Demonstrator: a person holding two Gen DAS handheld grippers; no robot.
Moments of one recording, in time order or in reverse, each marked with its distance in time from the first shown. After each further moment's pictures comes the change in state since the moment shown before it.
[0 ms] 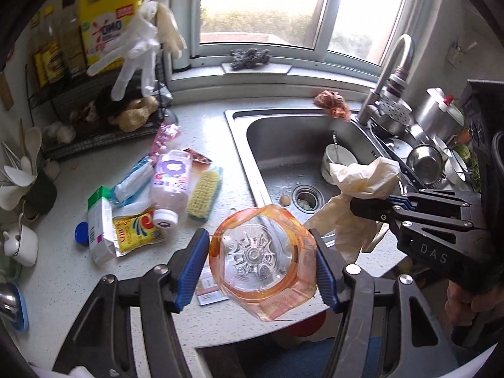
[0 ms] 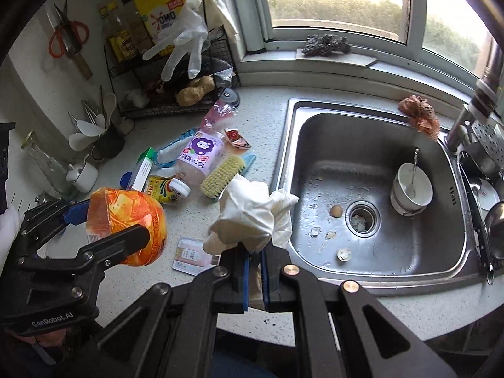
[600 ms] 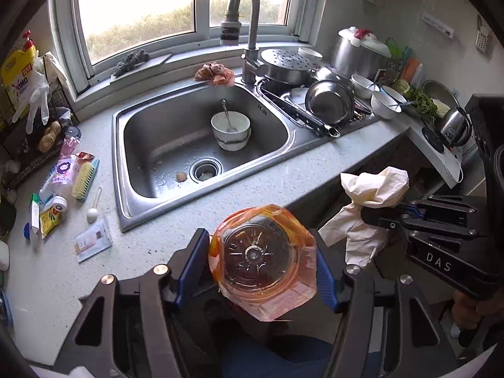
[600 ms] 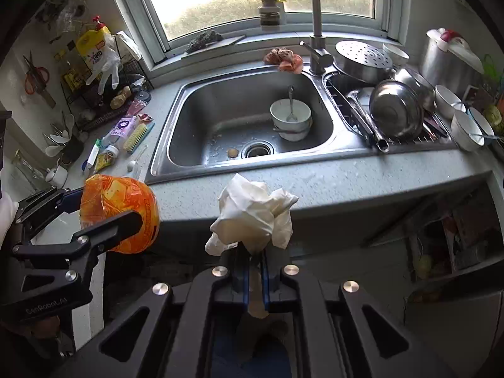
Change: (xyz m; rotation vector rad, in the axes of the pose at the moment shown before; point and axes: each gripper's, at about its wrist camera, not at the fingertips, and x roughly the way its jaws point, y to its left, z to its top) left arm -0.014 -0.250 -0.082 0.200 0.075 -0.115; right arm -0.123 -0.130 -0.163 0.236 0.032 -0.128
